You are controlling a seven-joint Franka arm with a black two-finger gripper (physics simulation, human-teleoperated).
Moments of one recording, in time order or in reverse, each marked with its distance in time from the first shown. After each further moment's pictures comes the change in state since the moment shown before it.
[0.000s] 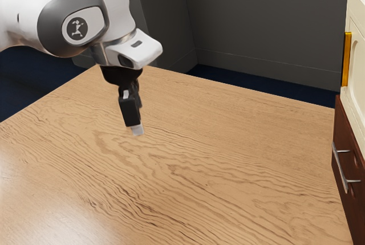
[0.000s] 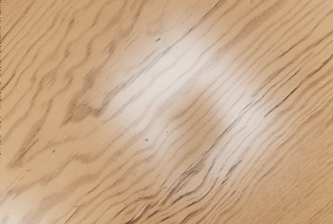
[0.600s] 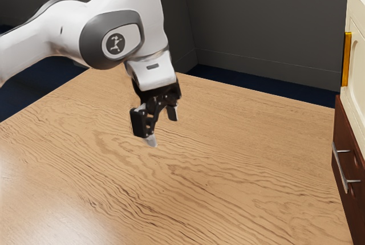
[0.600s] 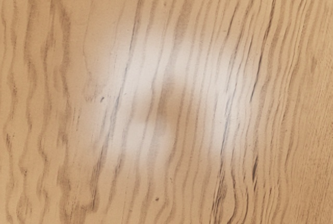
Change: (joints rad) arm 0.123 0.115 -0.190 0.031 0.003 0.032 0.554
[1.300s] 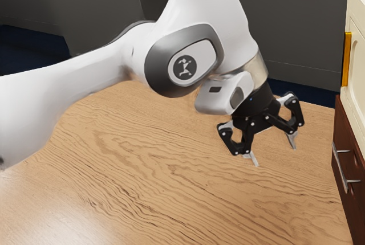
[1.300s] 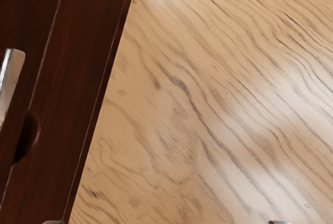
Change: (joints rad) arm -0.122 0.170 -0.200 0.117 -0.158 0.282 0.688
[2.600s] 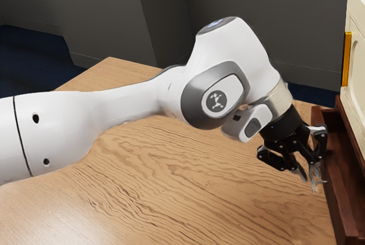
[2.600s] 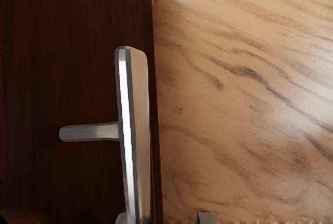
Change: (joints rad) arm 0.038 0.105 -0.076 -0.070 -0.071 0.222 0.348
